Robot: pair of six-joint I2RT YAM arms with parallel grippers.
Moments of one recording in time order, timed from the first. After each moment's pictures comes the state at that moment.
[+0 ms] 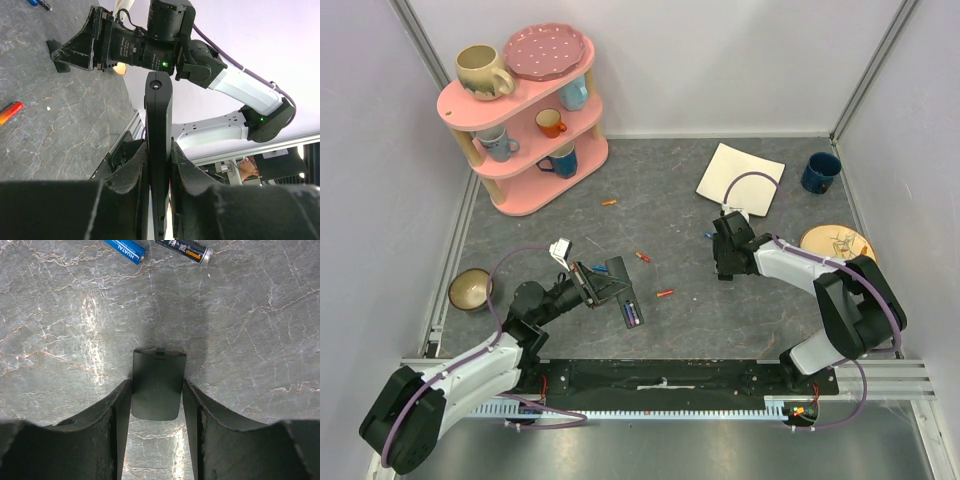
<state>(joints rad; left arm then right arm) -0.59 0.79 0.05 0.85 0.45 -1.34 0.47 1.53 0.77 -0.32 0.21 0.42</state>
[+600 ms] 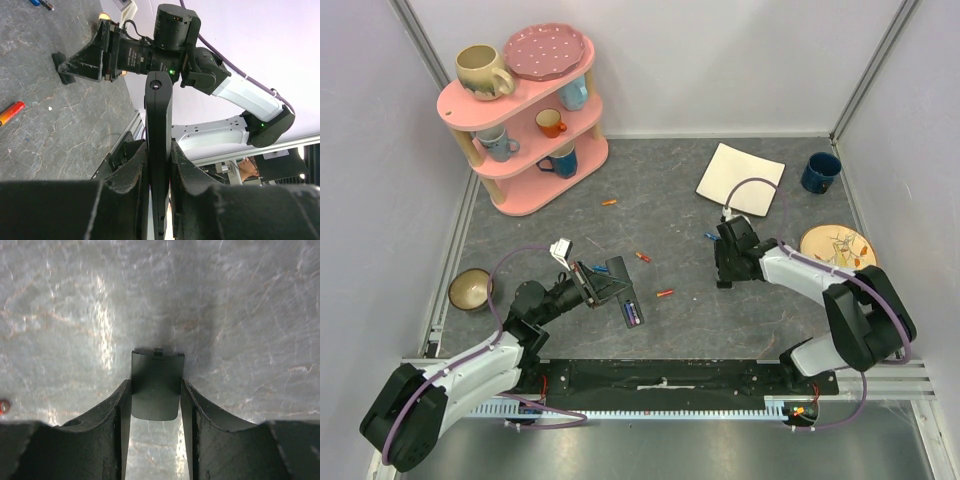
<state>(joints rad) -0.59 0.81 0.05 0.87 0.45 -1.34 0.47 1.47 0.73 -0.33 0.15 0.42</state>
